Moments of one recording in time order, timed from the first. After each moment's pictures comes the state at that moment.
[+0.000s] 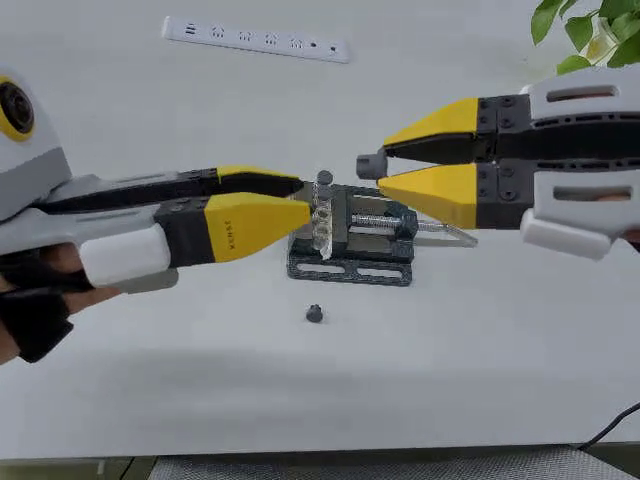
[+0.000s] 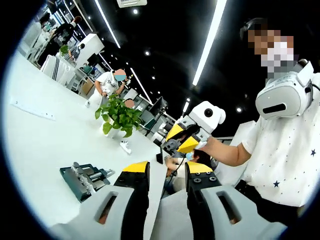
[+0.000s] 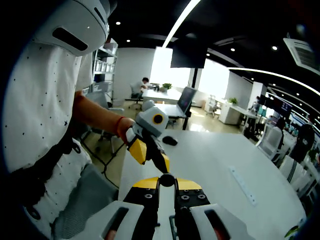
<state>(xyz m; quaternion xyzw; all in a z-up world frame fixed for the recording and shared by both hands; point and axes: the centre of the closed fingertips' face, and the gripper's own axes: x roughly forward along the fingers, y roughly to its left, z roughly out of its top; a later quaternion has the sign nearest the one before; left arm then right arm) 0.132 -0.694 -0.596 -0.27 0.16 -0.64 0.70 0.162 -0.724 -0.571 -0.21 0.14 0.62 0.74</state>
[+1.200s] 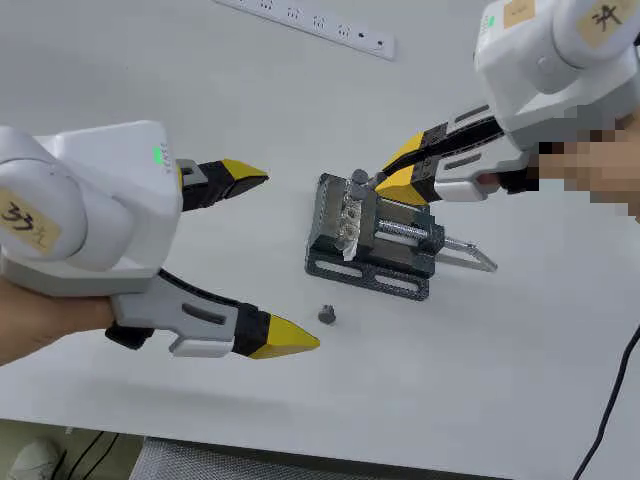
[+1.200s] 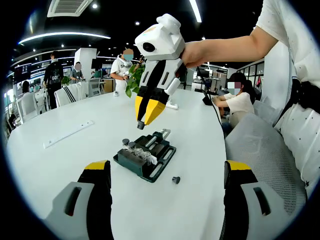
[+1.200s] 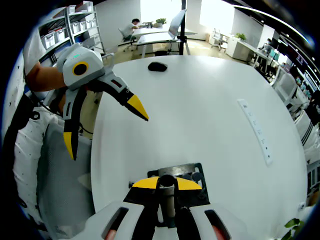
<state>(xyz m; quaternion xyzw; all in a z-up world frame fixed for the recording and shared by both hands) 0.160 -0.706 -0.705 0.06 0.17 -0.58 0.80 0.258 -0.729 -0.725 -0.33 0.41 0.55 0.65</state>
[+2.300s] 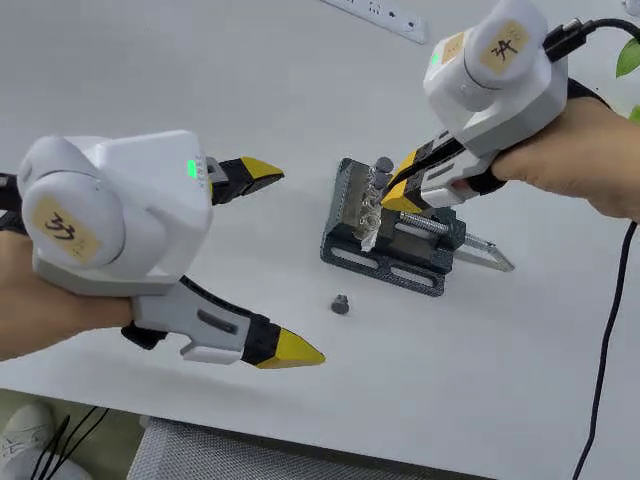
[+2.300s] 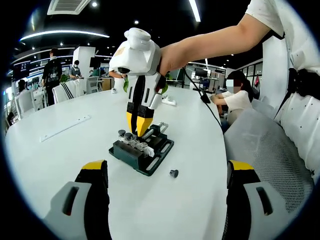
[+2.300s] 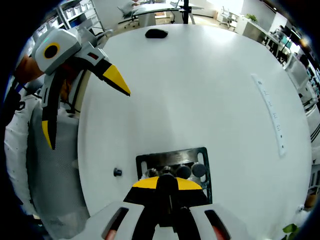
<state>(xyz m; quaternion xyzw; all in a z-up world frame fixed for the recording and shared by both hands) 0.152 -0.696 -0.728 0.05 0.17 -0.59 0.79 0.267 -0.738 -0.778 -0.39 0.47 0.54 0.58</state>
